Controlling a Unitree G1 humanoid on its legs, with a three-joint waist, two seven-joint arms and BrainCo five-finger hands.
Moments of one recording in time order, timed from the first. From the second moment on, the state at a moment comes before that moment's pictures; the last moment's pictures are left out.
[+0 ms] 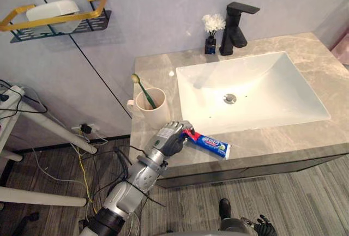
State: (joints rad) left arm -0.04 0.31 -0.40 -0.07 0.68 -0.25 0.14; right arm 0.20 -0.13 -0.17 1.00 0.16 -0.15 -0.04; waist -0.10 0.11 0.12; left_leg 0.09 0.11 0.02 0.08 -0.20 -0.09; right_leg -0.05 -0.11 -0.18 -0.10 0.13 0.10
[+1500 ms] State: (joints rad) left arm -0.18 0.16 -0.40 -0.32 0.42 -0.24 0.06; right arm 0.59 -0.16 -0.29 -0.43 0.75 -0.15 0.39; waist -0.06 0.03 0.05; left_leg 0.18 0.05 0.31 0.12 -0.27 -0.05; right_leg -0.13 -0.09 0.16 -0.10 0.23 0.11
